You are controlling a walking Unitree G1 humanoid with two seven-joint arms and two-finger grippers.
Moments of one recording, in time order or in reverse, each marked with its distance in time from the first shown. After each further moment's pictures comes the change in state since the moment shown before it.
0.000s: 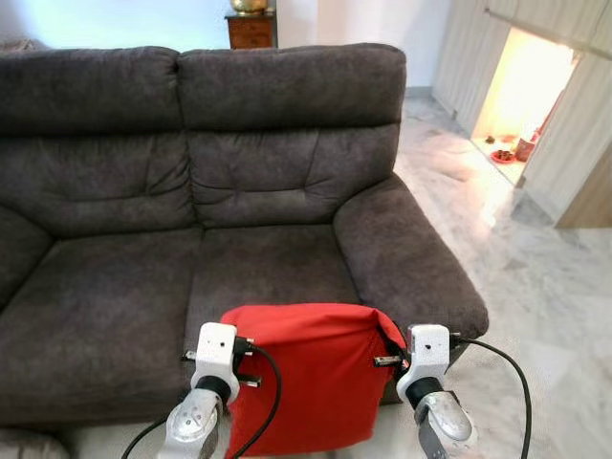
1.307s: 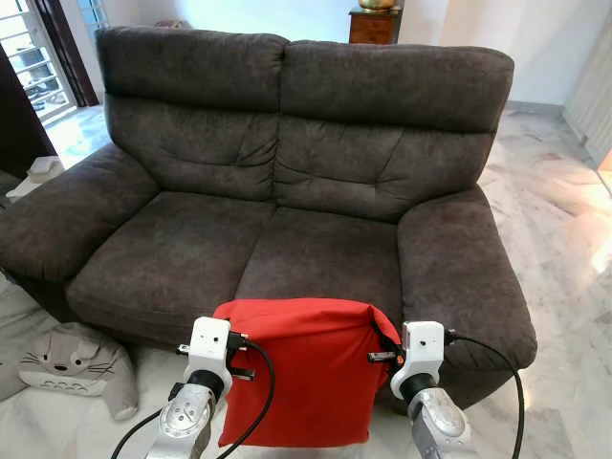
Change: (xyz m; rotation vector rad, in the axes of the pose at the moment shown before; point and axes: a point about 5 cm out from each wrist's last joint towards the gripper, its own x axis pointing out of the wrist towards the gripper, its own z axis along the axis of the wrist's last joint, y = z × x) left arm 0.000 0.007 0.008 0.029 -0.034 0.006; right arm 0.003 0.006 0.003 0.017 -0.011 -0.001
